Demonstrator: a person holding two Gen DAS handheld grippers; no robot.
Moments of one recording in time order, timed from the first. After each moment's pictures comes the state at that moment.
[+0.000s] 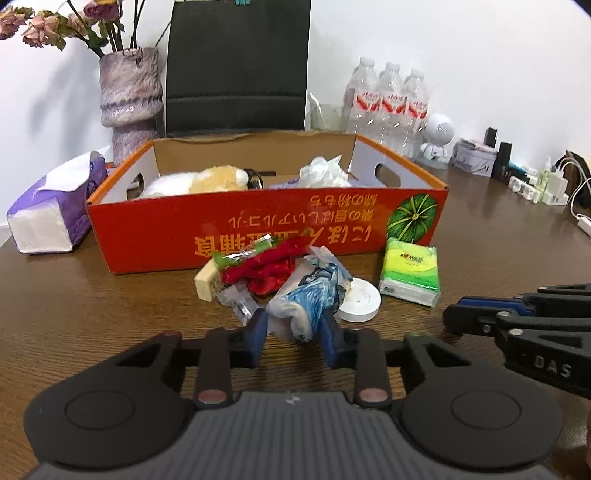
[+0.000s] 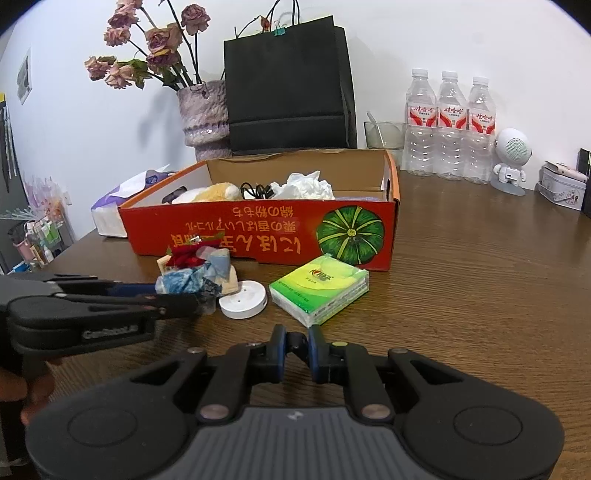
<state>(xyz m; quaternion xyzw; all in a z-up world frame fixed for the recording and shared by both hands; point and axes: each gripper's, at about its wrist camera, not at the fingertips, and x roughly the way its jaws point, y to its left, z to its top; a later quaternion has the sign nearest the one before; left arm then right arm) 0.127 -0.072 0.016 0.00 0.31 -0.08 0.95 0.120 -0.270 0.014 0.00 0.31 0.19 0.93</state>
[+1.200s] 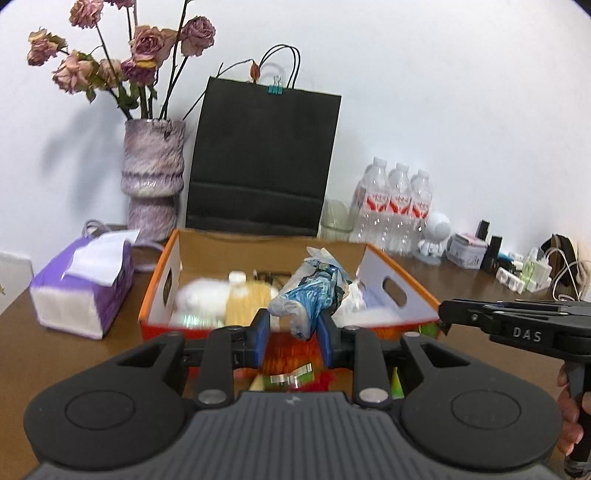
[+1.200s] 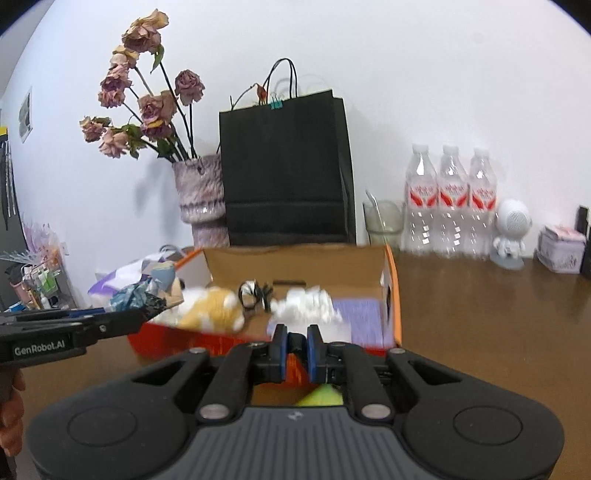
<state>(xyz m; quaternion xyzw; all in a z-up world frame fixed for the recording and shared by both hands) 0.149 -0.014 0.085 -0.06 0.20 -0.10 0.97 0.168 -0.257 0.084 0.02 0.22 0.18 0.96</state>
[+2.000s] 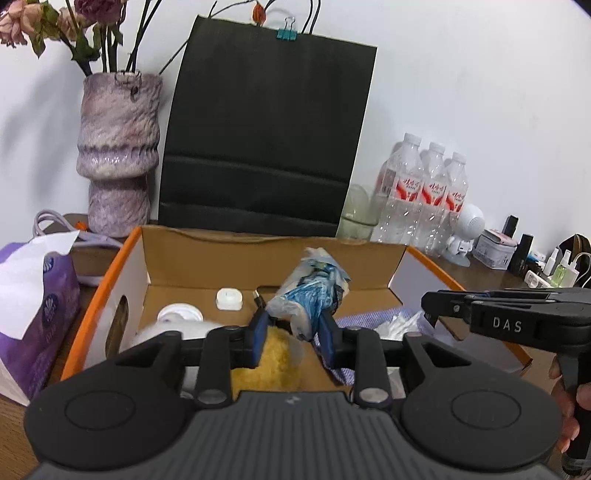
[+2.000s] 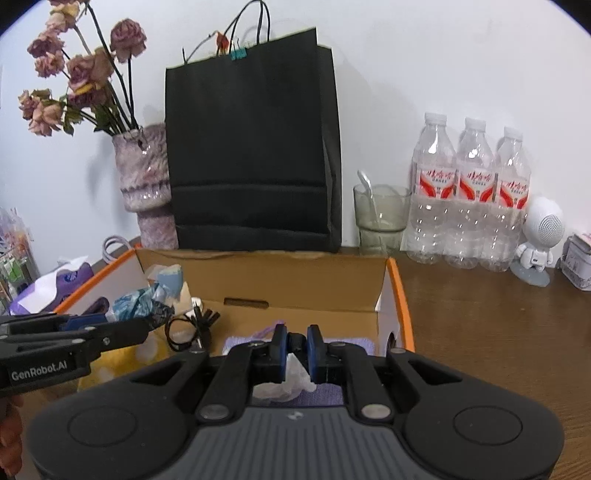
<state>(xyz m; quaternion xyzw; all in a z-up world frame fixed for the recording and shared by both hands) 0.281 -0.014 0.047 -0.07 0.24 -0.11 0.96 0.308 -0.230 0.055 0.00 0.27 0.16 0.95</state>
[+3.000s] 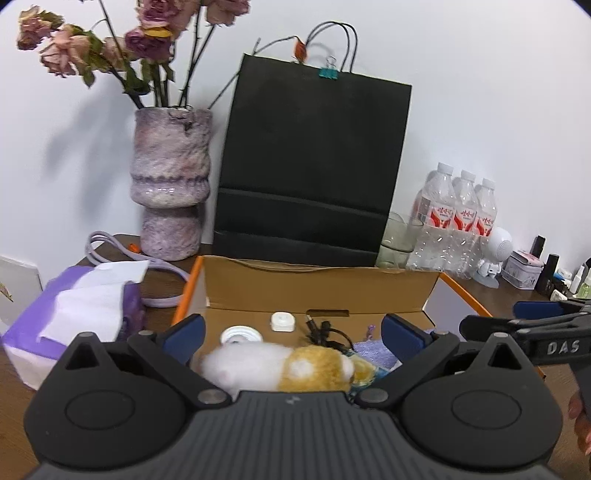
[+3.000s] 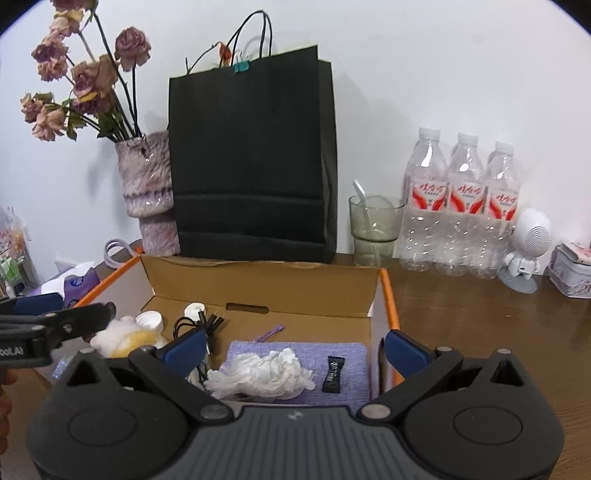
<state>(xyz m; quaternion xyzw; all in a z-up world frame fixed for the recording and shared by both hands) 0.256 0.016 0.074 -0.06 0.22 -0.05 0.97 0.287 -0.232 0.079 -0.01 0.26 0.14 0.95</state>
